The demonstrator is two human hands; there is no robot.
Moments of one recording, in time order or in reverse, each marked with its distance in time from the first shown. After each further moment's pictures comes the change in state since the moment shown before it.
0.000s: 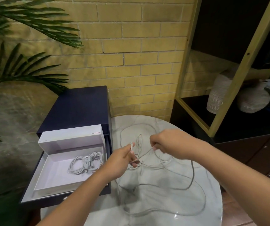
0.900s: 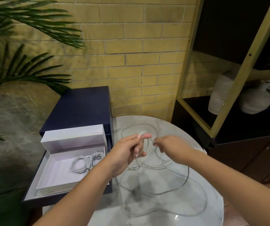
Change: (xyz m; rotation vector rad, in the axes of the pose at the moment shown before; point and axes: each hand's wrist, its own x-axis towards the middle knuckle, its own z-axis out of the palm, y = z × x) left_hand -0.012 0.055 -0.005 -0.732 -0.111 0.024; right_hand 0.022 0.031 0.064 0.026 0.191 0.068
